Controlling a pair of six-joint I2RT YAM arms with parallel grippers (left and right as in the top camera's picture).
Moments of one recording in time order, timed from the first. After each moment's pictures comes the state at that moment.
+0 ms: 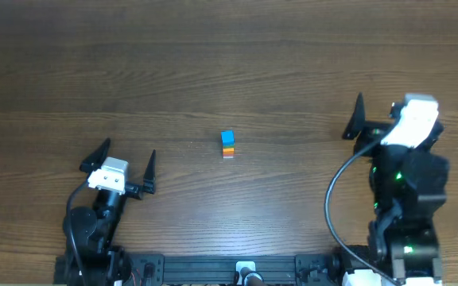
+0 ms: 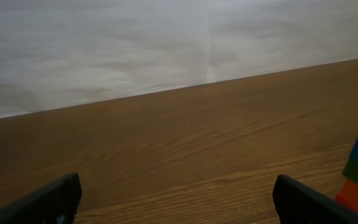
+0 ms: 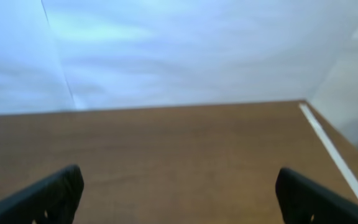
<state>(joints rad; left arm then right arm) -0.03 0.01 0.01 -0.06 0.21 0.09 0.01 0.60 0.70 -0.27 0.16 -0.01</state>
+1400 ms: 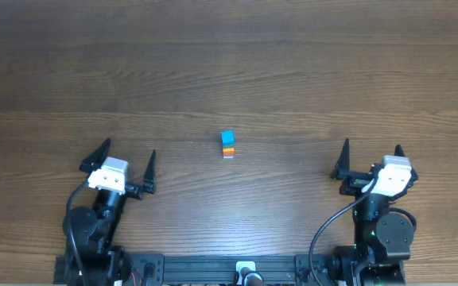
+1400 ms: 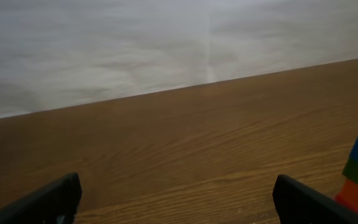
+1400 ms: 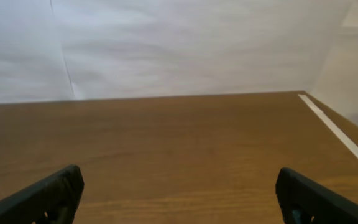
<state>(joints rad) -0.03 0.01 0.01 -0.06 0.21 0.09 0.01 0.02 0.23 -0.26 0.15 -0.01</state>
